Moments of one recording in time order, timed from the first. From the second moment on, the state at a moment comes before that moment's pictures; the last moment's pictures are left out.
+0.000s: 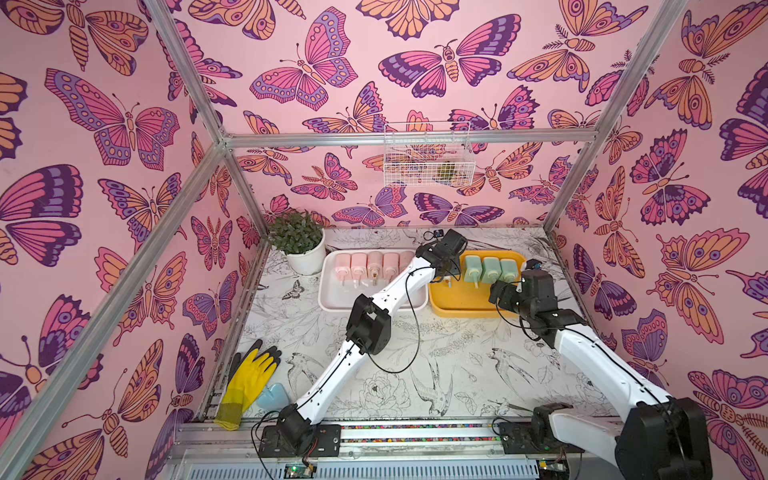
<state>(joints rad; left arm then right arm) -0.76 2.73 2.73 -0.90 -0.12 -0.72 0.24 1.16 0.74 -0.28 0.12 0.44</state>
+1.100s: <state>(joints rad) -0.76 2.76 2.73 -0.85 -0.10 -0.74 0.24 1.17 0.74 -0.32 0.11 0.44</state>
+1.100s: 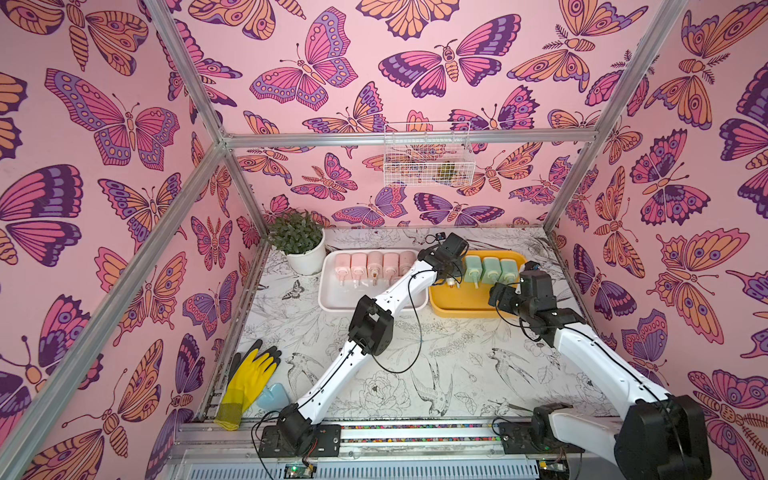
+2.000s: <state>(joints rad) -0.75 2.58 2.65 -0.94 -0.02 -0.87 0.32 1.49 0.64 0.43 -0.23 -0.37</state>
